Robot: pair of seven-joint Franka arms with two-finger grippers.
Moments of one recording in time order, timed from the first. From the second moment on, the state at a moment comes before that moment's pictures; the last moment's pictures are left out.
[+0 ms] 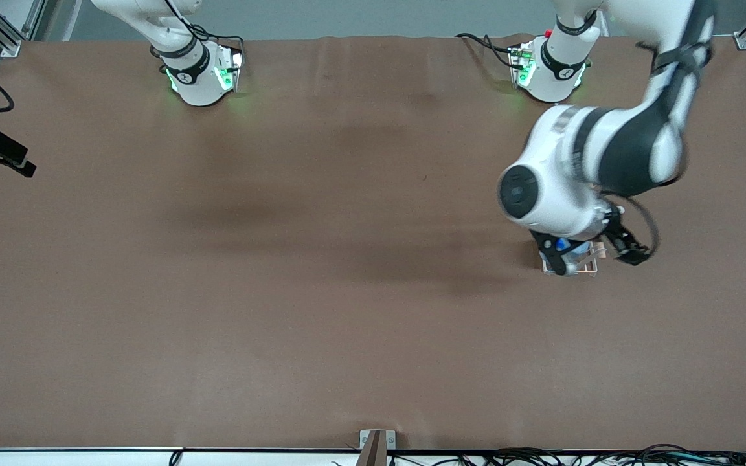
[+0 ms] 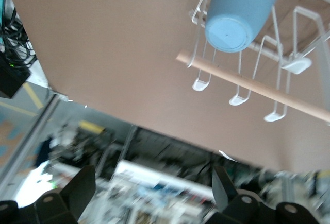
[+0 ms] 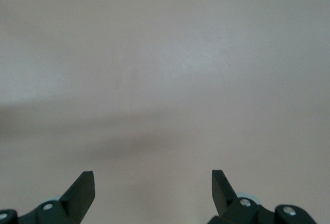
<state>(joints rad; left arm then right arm) -0.17 0.40 -0.30 -1.46 0.78 1.38 0.59 -0.05 -0.04 -0.04 -1.56 0.01 1.55 0.05</state>
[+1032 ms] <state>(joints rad) -0.01 -0.04 -0.08 -1.57 0.02 1.50 0.00 -0.05 -0.04 -0.04 -1.56 0.01 1.55 0.05</state>
